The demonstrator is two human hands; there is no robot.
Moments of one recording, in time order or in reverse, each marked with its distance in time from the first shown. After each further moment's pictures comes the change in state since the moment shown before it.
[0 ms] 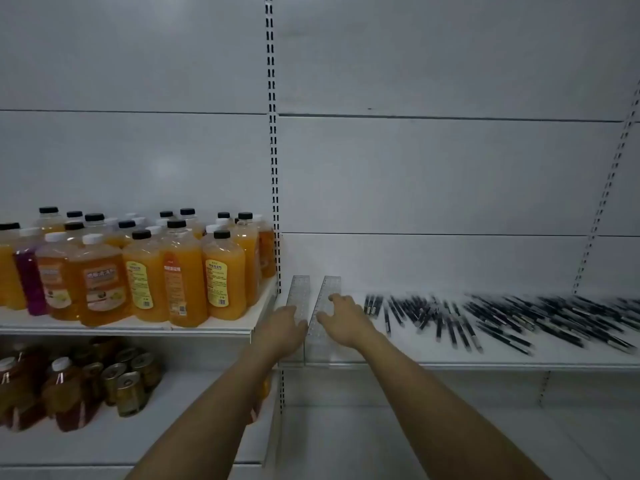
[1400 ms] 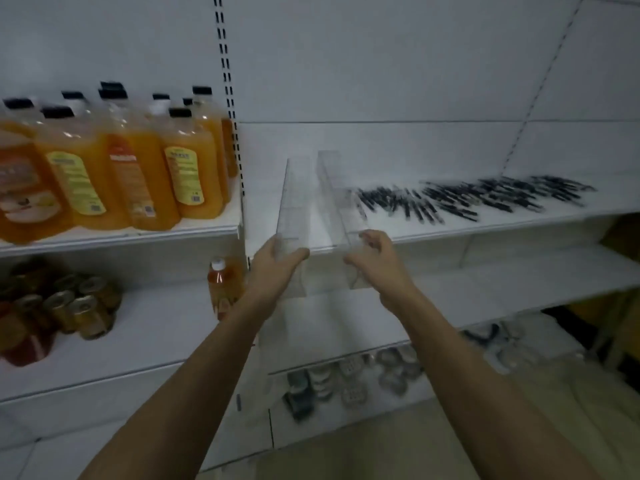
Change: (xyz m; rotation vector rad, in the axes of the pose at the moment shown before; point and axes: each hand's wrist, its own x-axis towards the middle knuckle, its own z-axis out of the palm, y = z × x) left_hand -0.097 -0.027 0.013 -1.038 -0.111 0.028; right_hand -0.124 0.019 0.042 0.742 0.370 0.345
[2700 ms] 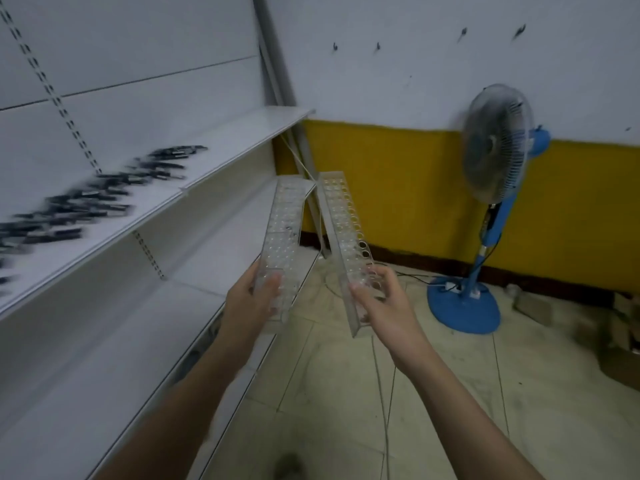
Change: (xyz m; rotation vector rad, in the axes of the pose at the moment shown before) left_hand -0.124 -0.001 0.599 -0.056 -0.895 0.031; right_hand -0.176 0.166 -0.540 0.105 0.898 0.138
